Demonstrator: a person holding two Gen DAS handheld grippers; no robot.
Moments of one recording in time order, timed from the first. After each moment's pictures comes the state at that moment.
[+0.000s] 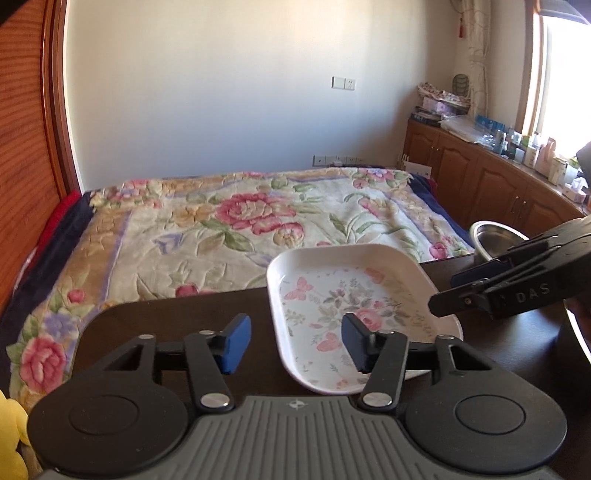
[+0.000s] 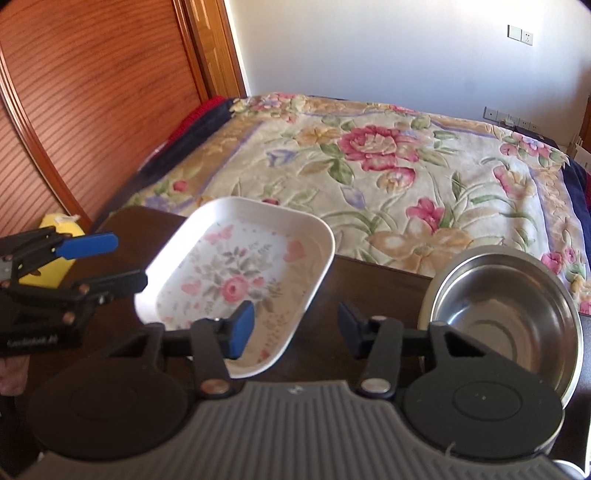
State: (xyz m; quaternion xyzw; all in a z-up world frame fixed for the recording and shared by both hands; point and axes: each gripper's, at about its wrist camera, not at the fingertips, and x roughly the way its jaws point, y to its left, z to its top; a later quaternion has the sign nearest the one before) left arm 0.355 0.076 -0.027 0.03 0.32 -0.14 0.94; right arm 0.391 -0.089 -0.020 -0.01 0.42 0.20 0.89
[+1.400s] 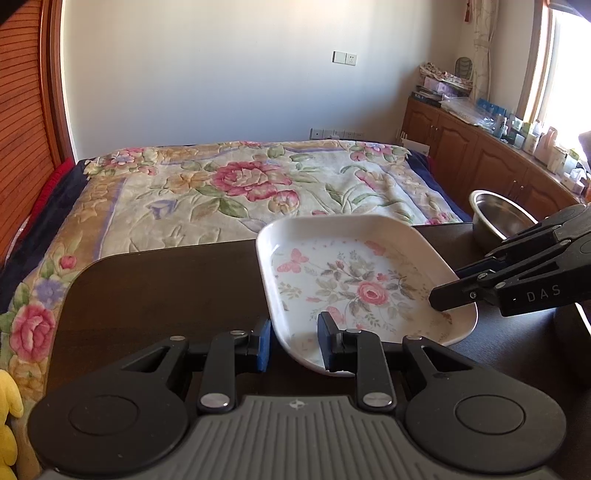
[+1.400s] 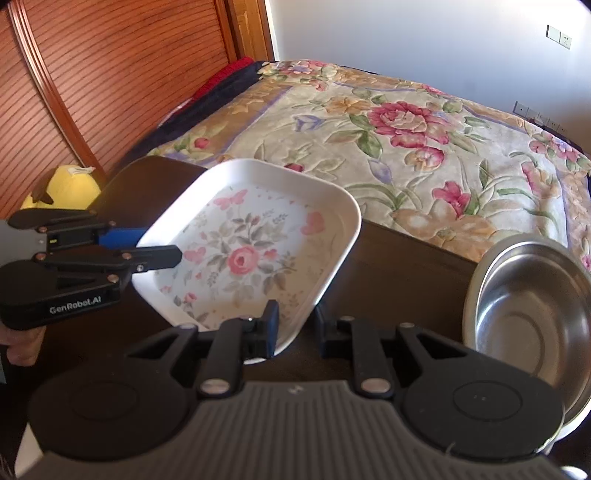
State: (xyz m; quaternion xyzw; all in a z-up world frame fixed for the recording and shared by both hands) left arm 0.345 0.081 -0.038 0.02 0.36 -0.15 0.92; right arm 0.391 -0.074 -0.032 -0.05 0.45 0.24 0.86
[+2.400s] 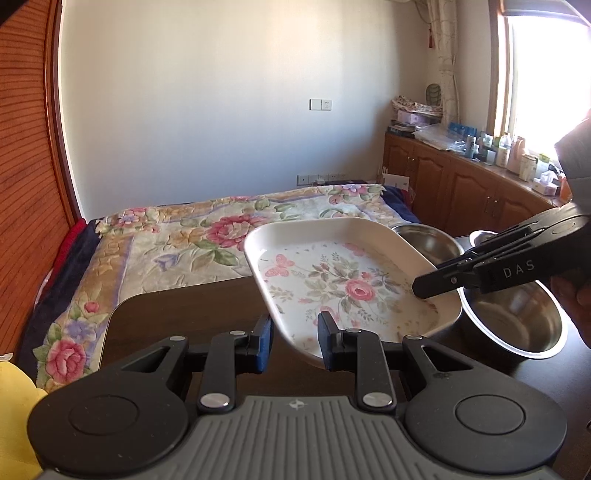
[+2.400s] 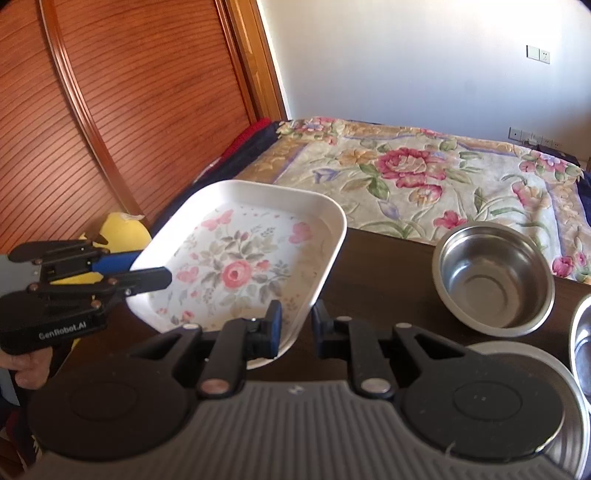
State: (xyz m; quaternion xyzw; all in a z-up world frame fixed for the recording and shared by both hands) left arm 0.230 0.058 0.033 0.05 0.28 -0.16 0.95; right arm 0.306 -0.118 0.020 0.01 0.37 0.26 0.89
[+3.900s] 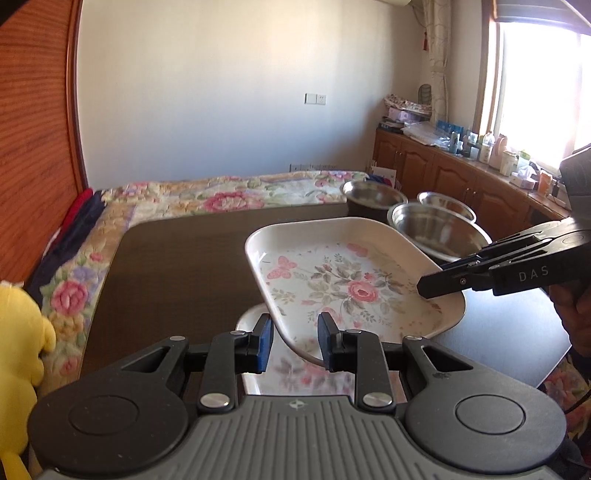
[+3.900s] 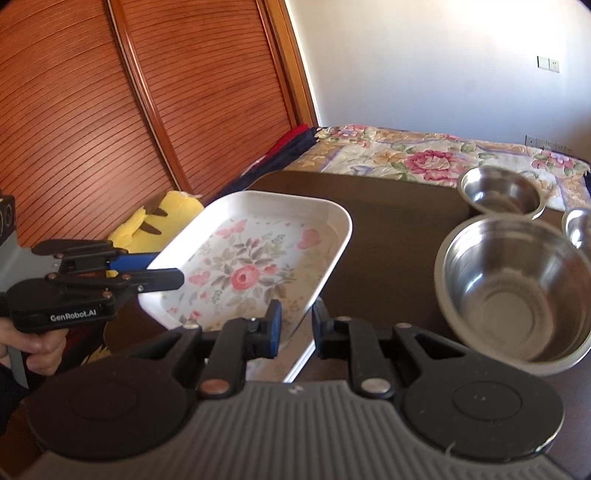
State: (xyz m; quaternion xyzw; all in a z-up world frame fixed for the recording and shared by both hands) left arm 0.097 0.075 0.004 0.02 0.29 -0.16 0.94; right arm 0.178 -0.130 0.000 0.03 0.34 0.31 0.89
